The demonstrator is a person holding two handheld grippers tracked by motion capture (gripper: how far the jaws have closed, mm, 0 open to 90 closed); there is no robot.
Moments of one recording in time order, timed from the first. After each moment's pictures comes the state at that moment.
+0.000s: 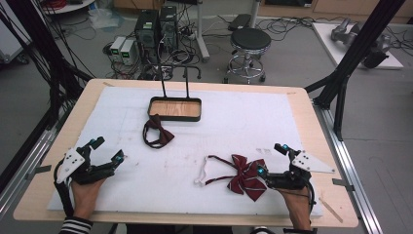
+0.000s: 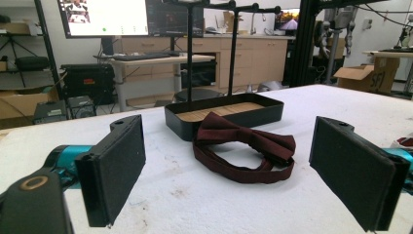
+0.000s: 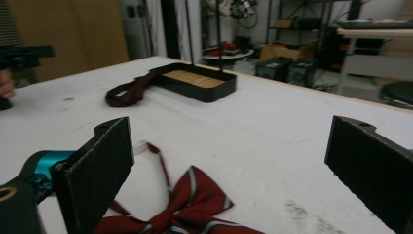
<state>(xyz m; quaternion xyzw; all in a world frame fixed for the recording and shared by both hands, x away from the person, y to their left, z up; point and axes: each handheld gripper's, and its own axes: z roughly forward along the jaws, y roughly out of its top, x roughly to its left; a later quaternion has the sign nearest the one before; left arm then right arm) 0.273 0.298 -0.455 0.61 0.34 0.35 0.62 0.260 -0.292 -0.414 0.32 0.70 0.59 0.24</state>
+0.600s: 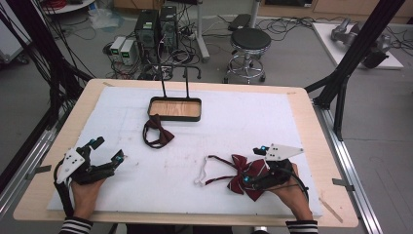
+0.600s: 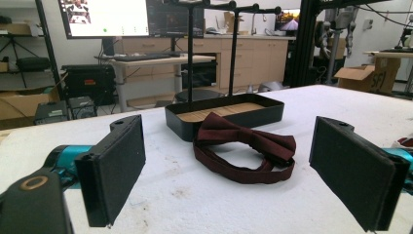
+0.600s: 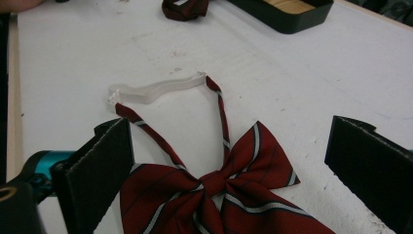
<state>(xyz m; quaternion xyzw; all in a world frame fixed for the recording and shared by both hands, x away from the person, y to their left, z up) 0.272 0.298 -0.455 0.61 0.34 0.35 0.62 0.285 -0.256 -0.406 0.24 0.84 0.47 0.14</state>
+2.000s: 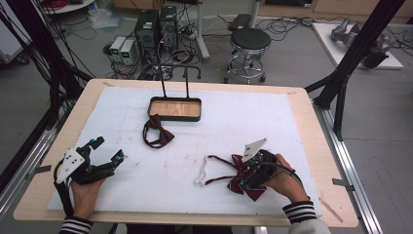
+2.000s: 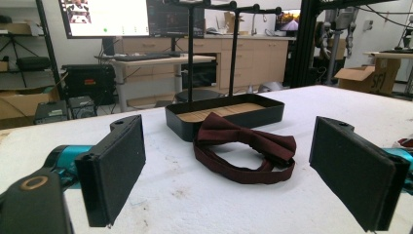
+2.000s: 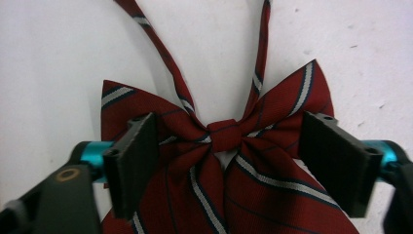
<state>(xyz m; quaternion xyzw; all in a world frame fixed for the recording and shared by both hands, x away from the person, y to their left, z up) 0.273 0.298 -0.455 0.61 0.34 0.35 0.62 0.315 -0.221 -0.414 0.15 0.95 0.27 0.07</state>
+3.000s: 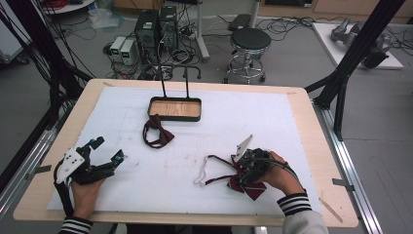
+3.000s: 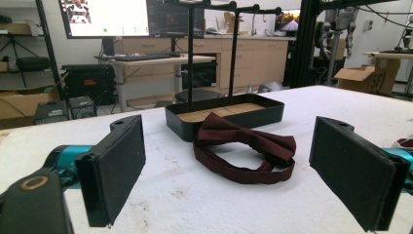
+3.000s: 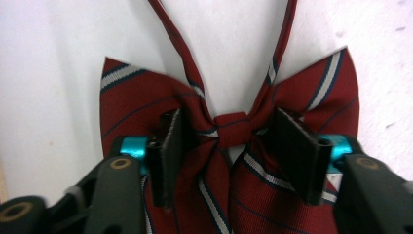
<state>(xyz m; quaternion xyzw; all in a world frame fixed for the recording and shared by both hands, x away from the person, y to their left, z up) 0.273 0.298 -0.455 0.61 0.34 0.35 0.62 0.328 -0.203 -0.414 0.13 0.97 0.18 0.03</state>
